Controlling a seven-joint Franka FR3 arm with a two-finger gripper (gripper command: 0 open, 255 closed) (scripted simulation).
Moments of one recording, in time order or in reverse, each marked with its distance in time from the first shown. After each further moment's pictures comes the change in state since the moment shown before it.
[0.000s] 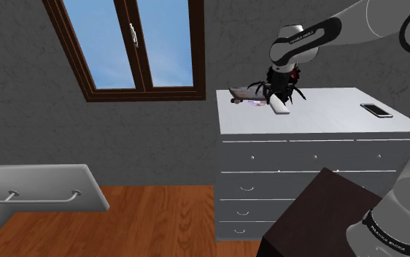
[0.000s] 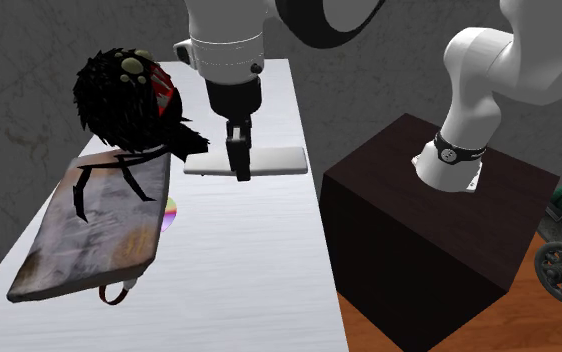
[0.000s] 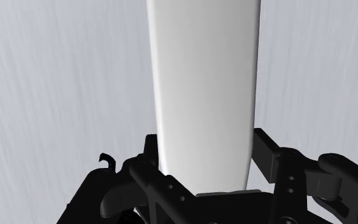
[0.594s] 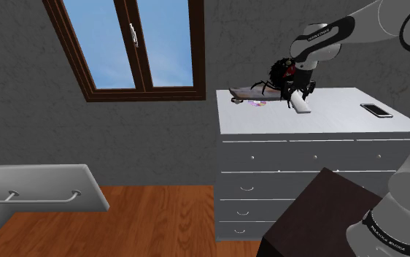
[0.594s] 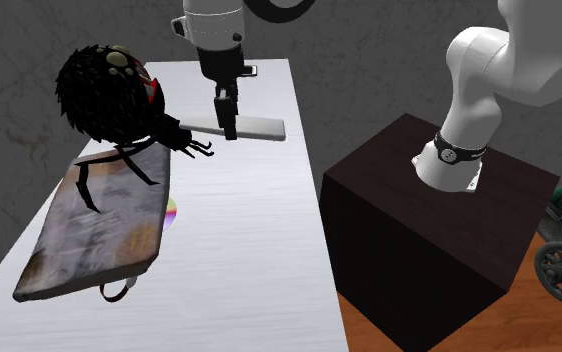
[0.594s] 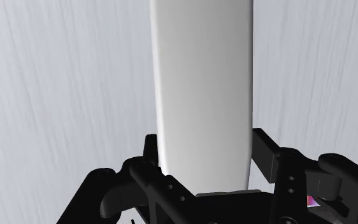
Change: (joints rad) arm -0.121 0.006 -0.084 0.005 0.014 -0.002 -0.209
